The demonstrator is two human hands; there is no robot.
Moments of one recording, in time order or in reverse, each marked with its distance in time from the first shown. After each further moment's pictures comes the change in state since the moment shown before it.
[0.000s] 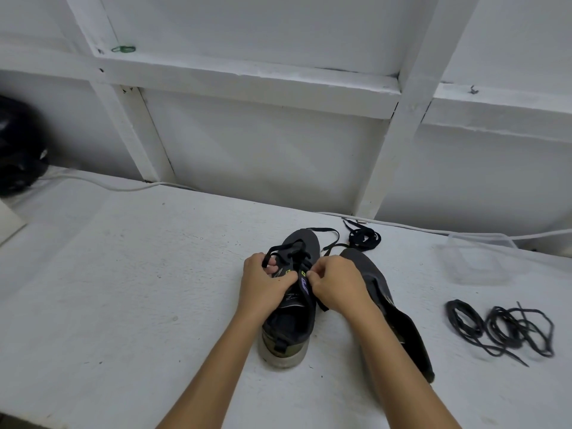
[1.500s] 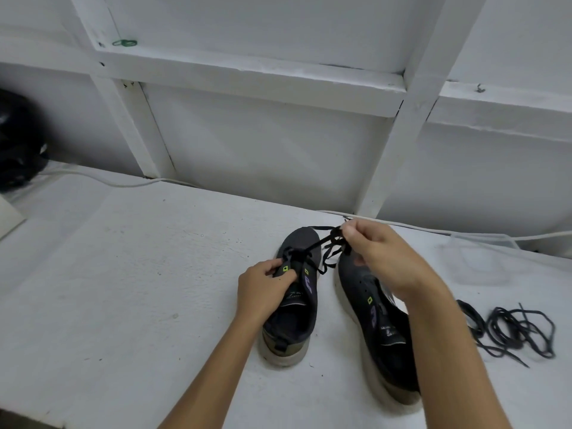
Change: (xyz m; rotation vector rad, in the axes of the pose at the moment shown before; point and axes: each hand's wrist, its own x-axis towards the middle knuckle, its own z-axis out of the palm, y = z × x) left_hand -0.005 0.000 -0.003 0.087 -0.008 -0.046; right_hand -0.025 -0.001 -0.086 0.597 -0.053 -0.159
